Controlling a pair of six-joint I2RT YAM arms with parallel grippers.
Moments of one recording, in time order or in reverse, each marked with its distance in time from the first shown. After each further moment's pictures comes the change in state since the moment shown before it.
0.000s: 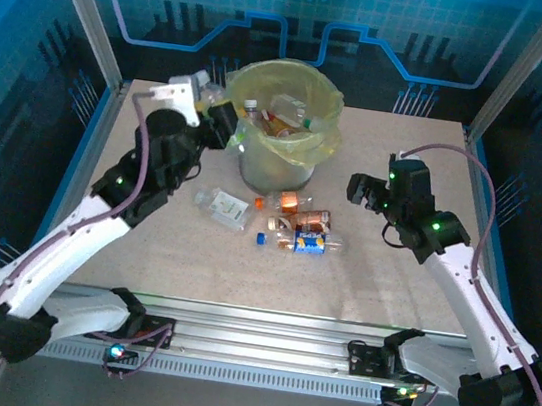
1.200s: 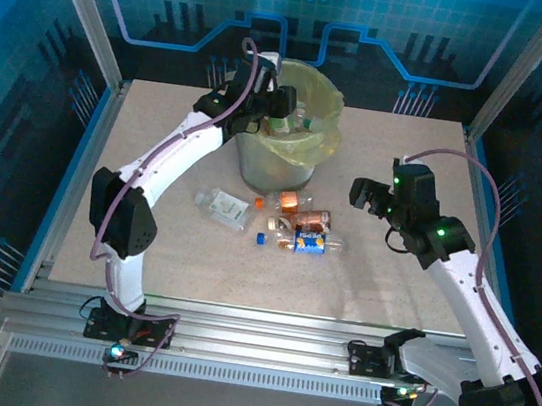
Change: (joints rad) left arm 0.090 0.751 0.605 -0.254 0.269 0.014; right arm -0.010 -0.040 -0.010 -0.036 -0.016 0.008
